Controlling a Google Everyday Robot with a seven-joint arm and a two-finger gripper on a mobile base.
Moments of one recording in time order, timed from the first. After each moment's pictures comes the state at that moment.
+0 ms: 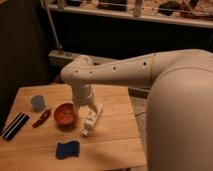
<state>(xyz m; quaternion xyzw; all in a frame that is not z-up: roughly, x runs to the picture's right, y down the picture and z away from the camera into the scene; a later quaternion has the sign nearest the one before) -0.102 0.102 0.704 -0.26 0.23 0.64 0.68</state>
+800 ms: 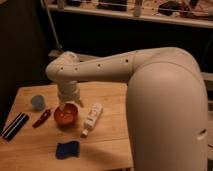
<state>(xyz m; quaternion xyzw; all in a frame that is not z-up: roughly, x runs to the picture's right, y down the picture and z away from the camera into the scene) -0.191 0.072 0.714 -0.28 0.17 0.60 0.73</state>
